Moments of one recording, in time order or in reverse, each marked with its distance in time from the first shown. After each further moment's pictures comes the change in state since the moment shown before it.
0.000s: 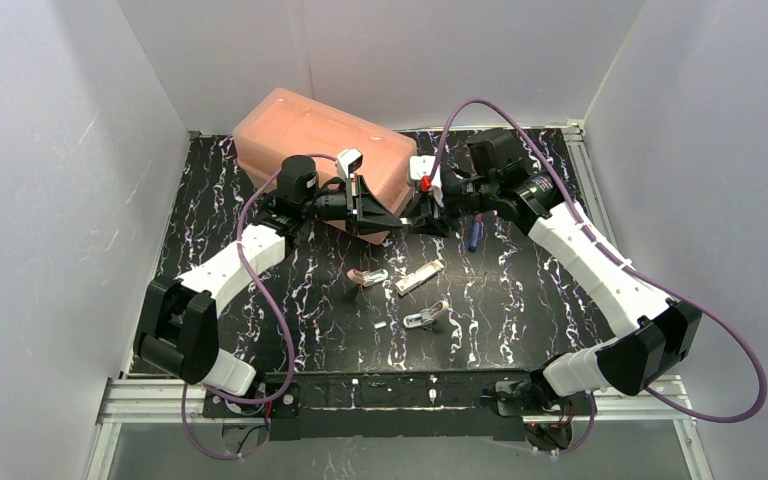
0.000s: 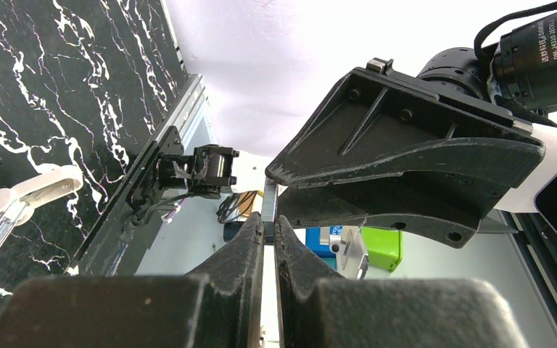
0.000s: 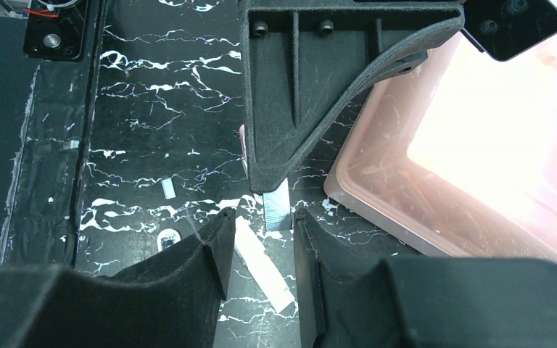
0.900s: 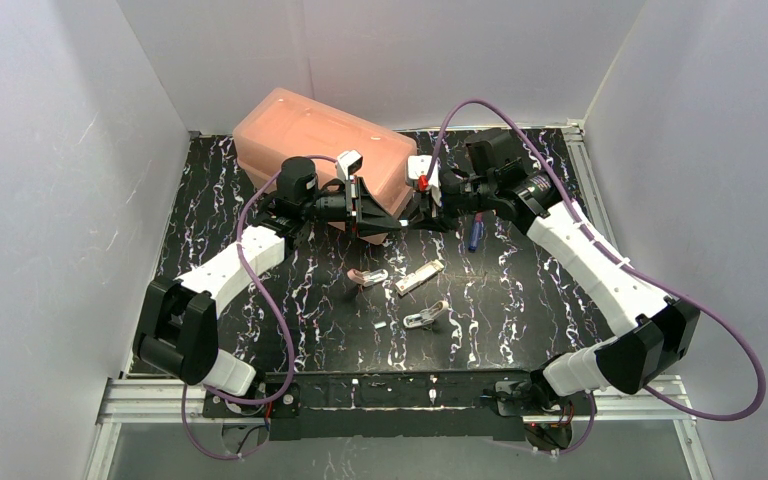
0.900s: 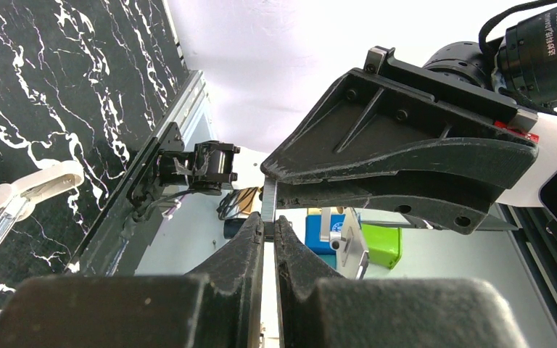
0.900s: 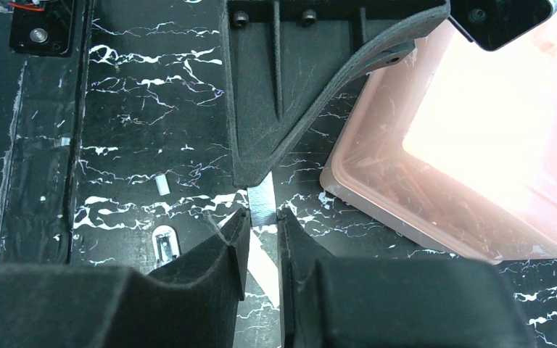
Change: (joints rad) left arm 0.000 -0.005 -0.012 0.005 0.010 0.001; right arm 0.002 0.007 0.002 0.002 0.032 0.005
